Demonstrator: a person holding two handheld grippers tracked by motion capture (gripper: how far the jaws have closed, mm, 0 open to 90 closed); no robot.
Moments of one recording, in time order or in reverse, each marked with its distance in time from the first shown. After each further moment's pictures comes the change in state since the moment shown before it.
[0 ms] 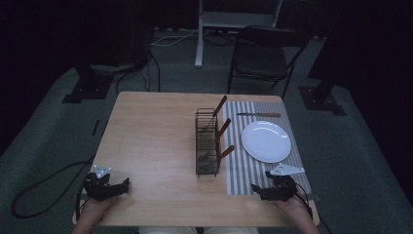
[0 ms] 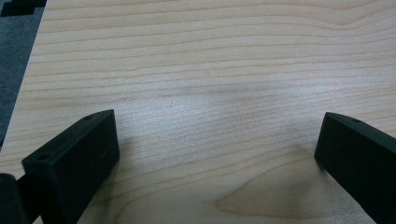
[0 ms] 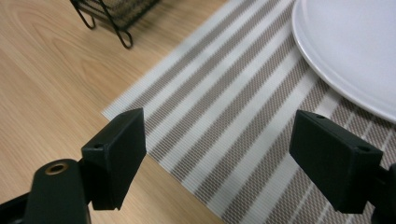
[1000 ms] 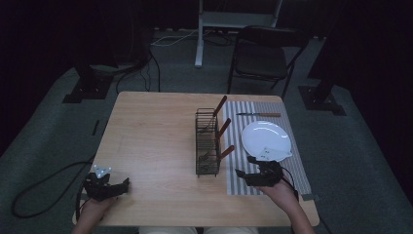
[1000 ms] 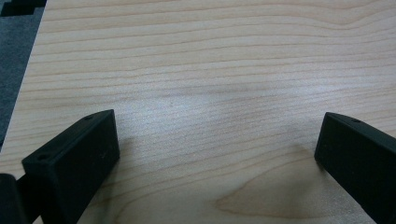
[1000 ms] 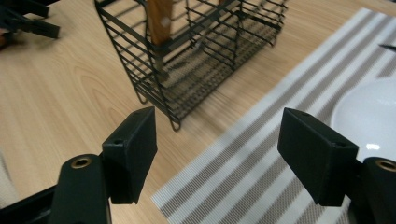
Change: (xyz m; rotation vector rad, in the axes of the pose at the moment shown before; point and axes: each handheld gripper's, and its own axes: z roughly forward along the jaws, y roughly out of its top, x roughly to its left) left arm 0.000 0.000 0.000 0.000 0.000 0.000; right arm 0.030 0.070 0.002 -0.100 0.088 -0.100
